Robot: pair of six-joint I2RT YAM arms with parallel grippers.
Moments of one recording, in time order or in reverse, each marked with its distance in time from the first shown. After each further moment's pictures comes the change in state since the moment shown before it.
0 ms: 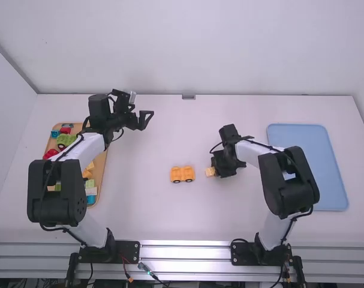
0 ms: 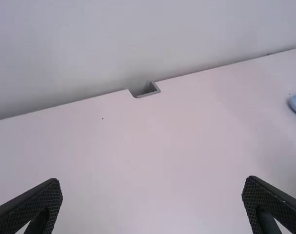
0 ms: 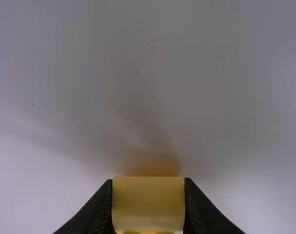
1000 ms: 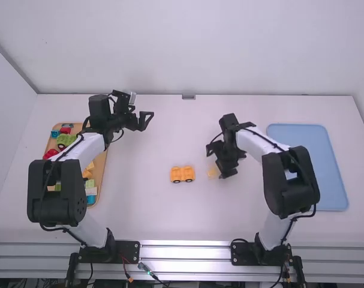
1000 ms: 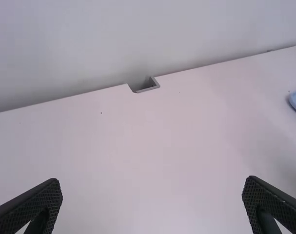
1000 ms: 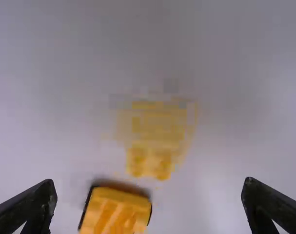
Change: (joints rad) left arm 0.000 0.000 0.000 -0.023 0.000 0.000; right arm -0.009 -0.002 0.242 -0.323 -0.042 -0.229
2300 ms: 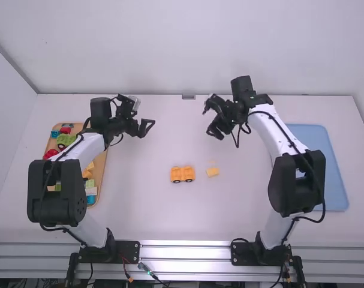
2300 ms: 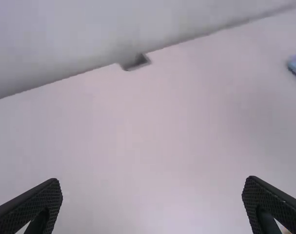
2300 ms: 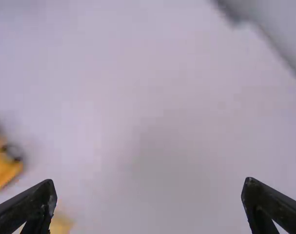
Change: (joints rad) left arm 0.000 0.000 0.000 -0.132 0.064 0.209; right arm -0.083 0.000 0.327 0.017 -0.105 -2.137
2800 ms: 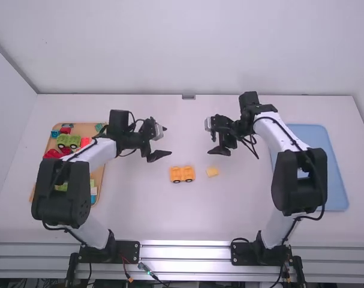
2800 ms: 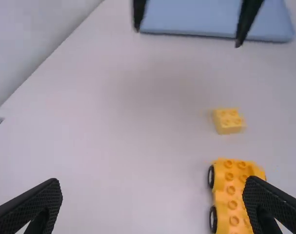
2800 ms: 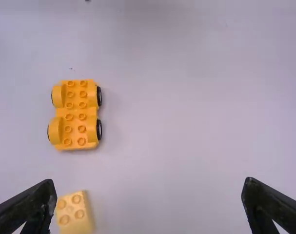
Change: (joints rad) left arm -0.139 0.000 -0.096 -0.116 0.317 0.658; right arm -0.063 0.000 -0.166 -0.026 -0.396 -0.644
